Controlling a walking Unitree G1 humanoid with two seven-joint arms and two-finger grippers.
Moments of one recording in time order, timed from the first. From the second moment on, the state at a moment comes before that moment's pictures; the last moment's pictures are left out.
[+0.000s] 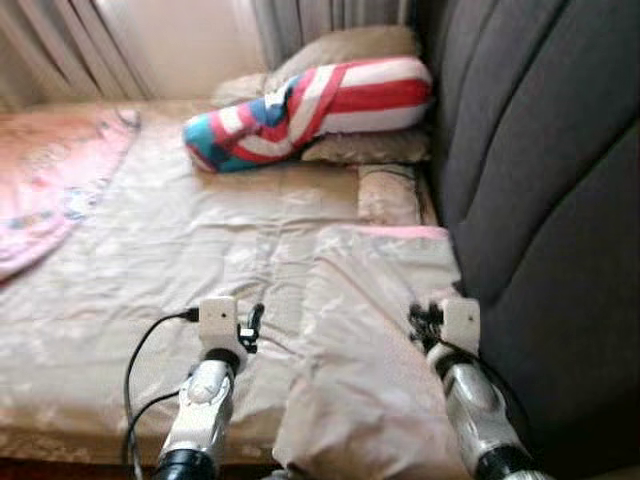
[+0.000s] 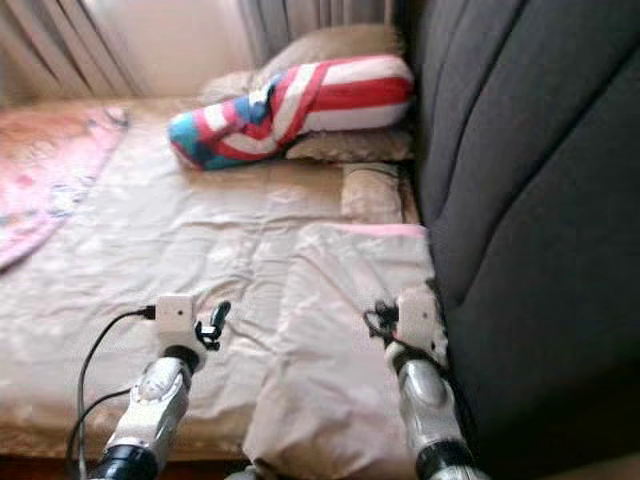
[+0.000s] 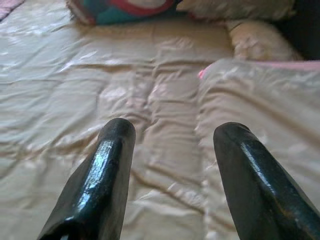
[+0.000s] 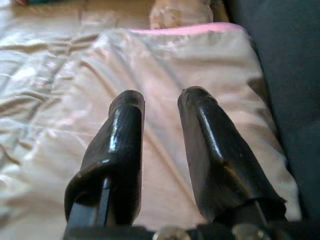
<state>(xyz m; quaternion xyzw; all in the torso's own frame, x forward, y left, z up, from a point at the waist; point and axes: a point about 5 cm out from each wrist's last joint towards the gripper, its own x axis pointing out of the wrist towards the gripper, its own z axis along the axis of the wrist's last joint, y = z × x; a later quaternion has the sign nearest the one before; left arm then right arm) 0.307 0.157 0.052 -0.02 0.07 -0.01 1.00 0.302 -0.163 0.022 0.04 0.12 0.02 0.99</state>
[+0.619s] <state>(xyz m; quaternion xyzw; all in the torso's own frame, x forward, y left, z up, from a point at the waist) 0.310 0.151 0.055 -0.02 0.06 -0.03 1.00 0.302 -0.168 0.022 0.04 0.13 0.02 0.99</state>
